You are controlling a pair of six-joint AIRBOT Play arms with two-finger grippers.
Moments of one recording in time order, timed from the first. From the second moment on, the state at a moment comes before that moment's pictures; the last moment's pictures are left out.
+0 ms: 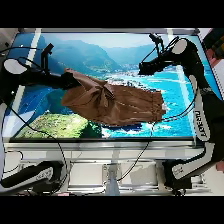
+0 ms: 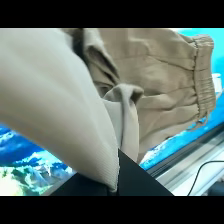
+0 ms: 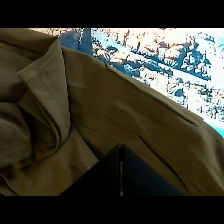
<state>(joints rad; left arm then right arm) -0.04 -1.25 1.27 0.82 -1.25 -1.34 0.13 -1.71 1.79 -1.11 1.31 1.35</state>
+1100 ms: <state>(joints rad) -0.10 -1.22 1.56 0.86 -1.38 -1.39 0.35 -1.75 1.65 -1.05 1.14 1.38</state>
